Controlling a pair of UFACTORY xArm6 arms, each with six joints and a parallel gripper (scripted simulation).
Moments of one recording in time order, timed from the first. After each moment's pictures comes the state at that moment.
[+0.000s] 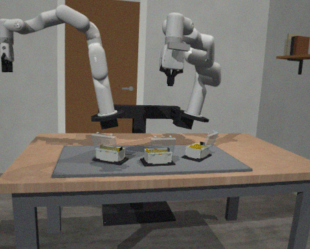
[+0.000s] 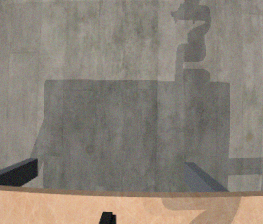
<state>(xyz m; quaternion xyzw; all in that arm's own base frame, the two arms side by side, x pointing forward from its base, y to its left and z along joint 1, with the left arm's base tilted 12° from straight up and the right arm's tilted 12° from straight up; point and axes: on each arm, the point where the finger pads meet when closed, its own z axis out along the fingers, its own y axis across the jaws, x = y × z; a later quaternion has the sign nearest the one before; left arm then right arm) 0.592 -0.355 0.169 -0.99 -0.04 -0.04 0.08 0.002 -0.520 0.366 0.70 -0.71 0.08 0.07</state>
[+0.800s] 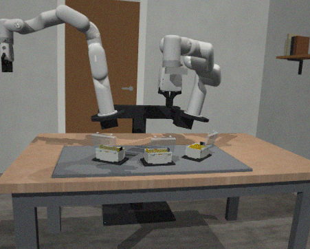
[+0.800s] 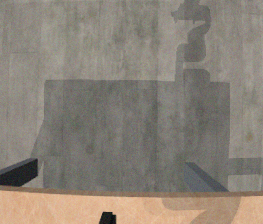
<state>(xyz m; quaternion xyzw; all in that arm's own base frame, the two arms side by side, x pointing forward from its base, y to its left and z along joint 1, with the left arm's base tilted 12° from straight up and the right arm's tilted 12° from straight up) 0.593 -0.336 0.077 -0.99 -0.04 0.00 0.11 0.002 -0.520 0.366 0.70 -0.71 0.08 0.07</state>
